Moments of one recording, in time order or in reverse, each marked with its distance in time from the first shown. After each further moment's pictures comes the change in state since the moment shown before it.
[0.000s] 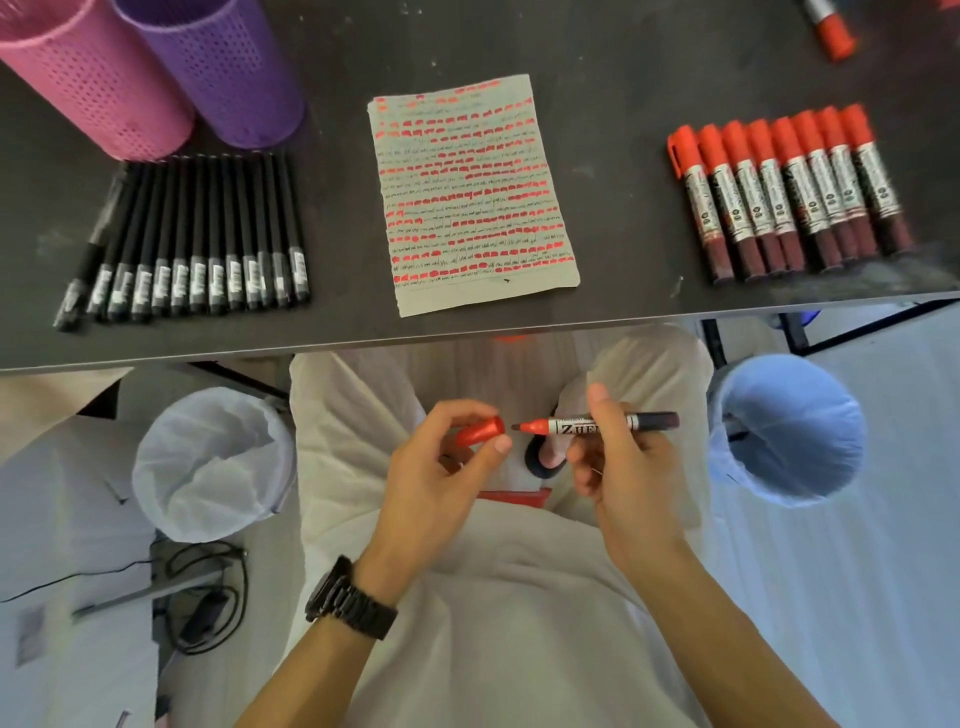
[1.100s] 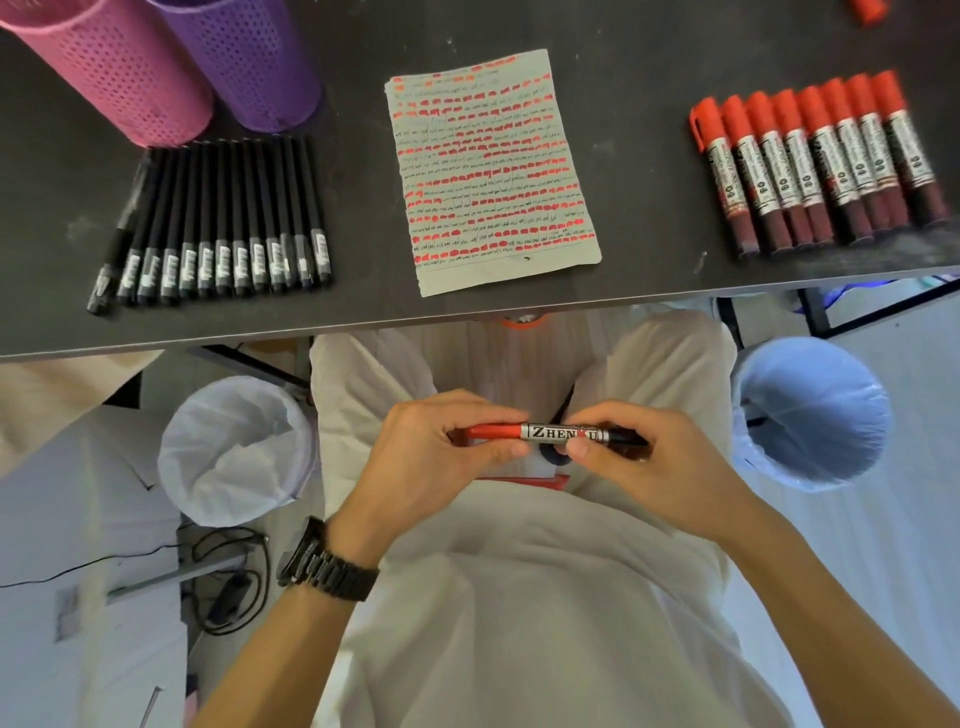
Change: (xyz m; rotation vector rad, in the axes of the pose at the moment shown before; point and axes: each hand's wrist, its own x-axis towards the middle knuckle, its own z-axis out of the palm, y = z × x) left_hand 0.009 0.030 -0.035 0.233 -0.220 0.089; right_hand 0.014 -0.009 -0.041 -0.756 -0.591 -0.364
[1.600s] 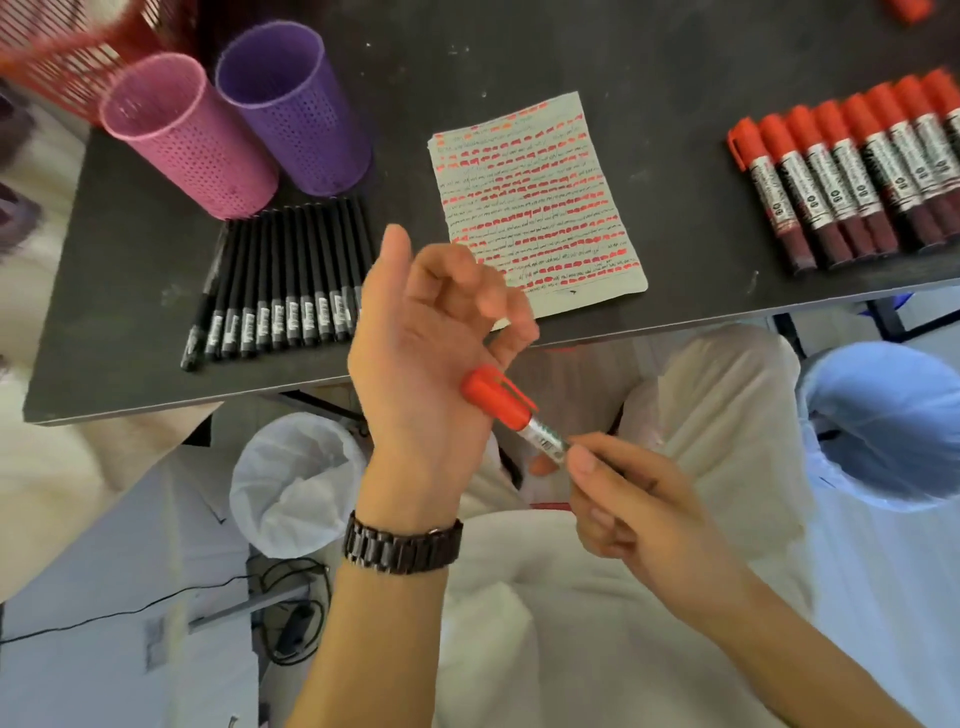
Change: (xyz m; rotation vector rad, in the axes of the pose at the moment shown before) left_hand 0.040 0.098 -0.053 -1.177 0.148 -0.007; right_hand -0.001 -0.066 0.059 0.835 -0.002 0.020
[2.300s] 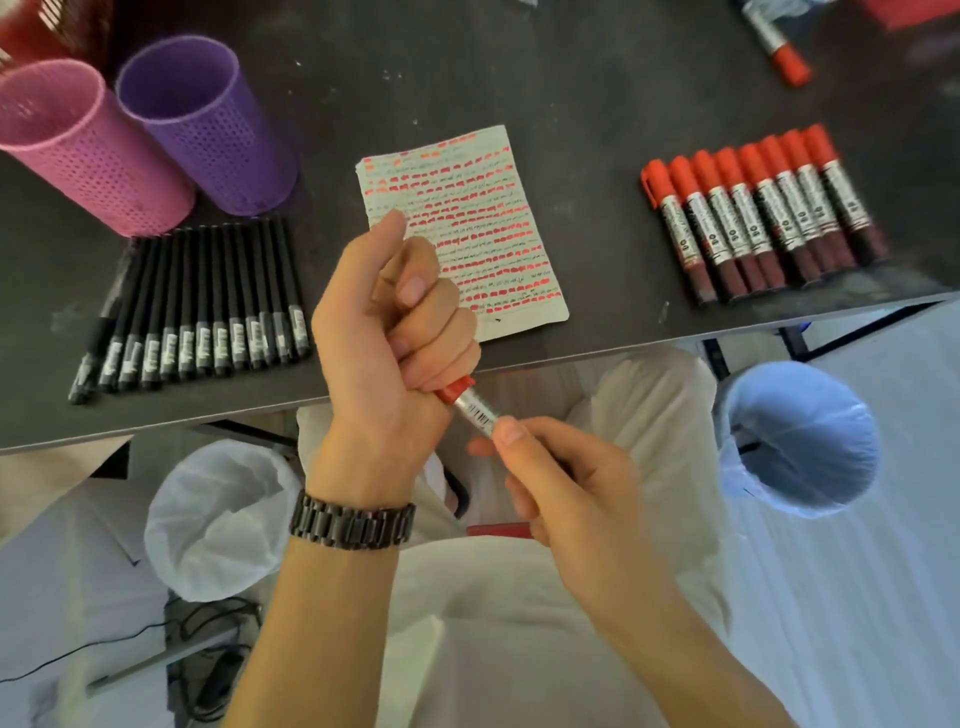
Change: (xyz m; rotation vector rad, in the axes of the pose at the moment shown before) left_hand 0.037 -0.010 0.019 -0.151 -0.095 -0.143; right_hand 0.001 -0.037 0.014 -0.239 0.285 -0.098
